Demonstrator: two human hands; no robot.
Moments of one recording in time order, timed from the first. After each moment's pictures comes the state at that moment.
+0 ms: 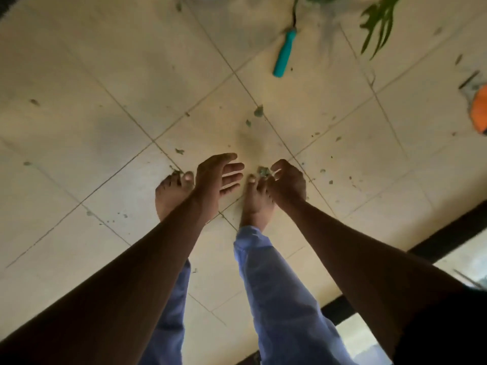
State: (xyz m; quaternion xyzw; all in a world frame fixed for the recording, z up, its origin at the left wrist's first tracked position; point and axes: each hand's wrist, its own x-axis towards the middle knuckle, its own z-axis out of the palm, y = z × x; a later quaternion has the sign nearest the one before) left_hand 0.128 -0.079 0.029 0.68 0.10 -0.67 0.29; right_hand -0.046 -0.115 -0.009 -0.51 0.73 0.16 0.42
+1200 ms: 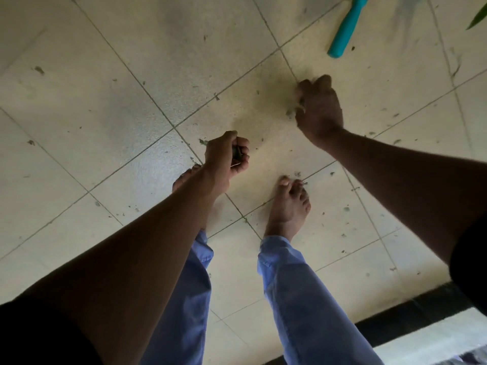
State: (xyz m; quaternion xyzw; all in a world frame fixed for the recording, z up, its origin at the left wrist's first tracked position) left_hand 0.179 -0.092 -0.059 0.68 0.20 -0.63 0.32; right_hand 0.009 -0.227 -0.129 -0.81 0.53 0.13 0.23
